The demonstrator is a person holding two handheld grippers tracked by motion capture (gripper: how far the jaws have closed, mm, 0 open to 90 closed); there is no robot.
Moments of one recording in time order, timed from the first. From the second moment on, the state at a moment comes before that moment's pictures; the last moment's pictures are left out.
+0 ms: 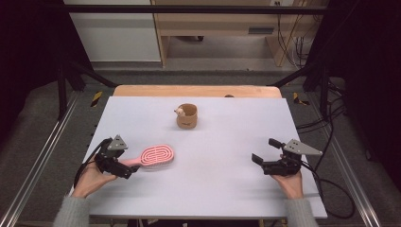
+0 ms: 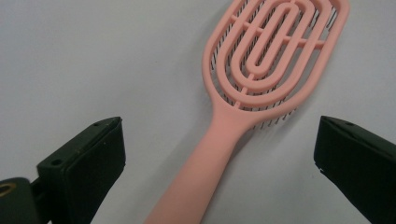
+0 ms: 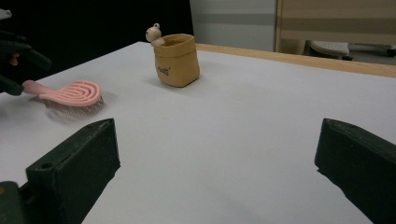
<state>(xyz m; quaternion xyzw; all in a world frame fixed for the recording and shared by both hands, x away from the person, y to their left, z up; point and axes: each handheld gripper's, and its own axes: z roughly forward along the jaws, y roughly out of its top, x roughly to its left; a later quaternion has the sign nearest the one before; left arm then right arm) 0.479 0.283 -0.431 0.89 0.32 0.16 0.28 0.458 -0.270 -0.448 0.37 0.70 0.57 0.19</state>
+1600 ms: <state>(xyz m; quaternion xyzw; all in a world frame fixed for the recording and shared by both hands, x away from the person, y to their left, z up) 0.492 0.274 -0.453 0.92 0.28 0.12 0.24 0.458 -0.270 -0.448 0.37 0.70 0.57 0.19</state>
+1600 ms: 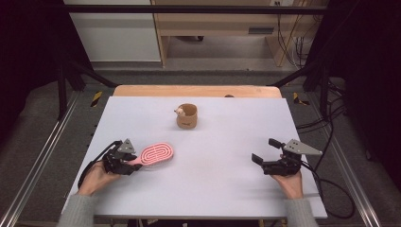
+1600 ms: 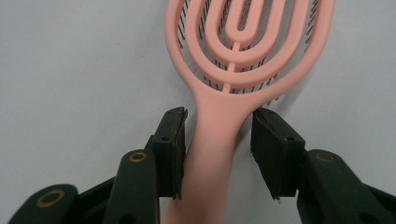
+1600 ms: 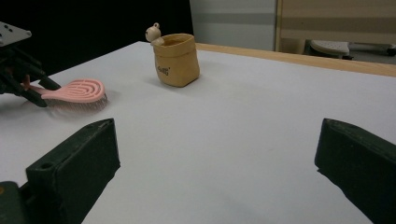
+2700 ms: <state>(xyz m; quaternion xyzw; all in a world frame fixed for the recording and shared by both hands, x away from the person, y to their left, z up) 0.492 0.277 -0.457 0.91 0.30 0.12 0.25 0.458 -0.271 -0.448 0.37 0.70 0.58 0.19</state>
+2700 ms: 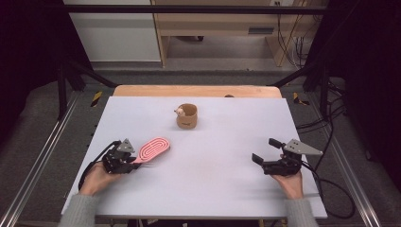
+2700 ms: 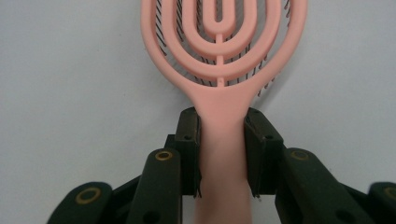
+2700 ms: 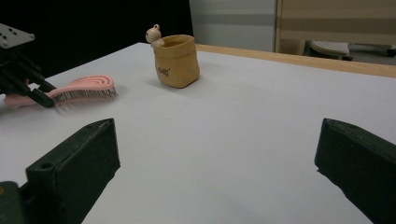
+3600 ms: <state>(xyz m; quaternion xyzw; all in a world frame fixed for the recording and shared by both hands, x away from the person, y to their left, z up) 0.479 0.266 -0.441 0.89 0.32 0.17 0.28 0.457 -0.271 -0.447 0.37 0.70 0.58 0.19</state>
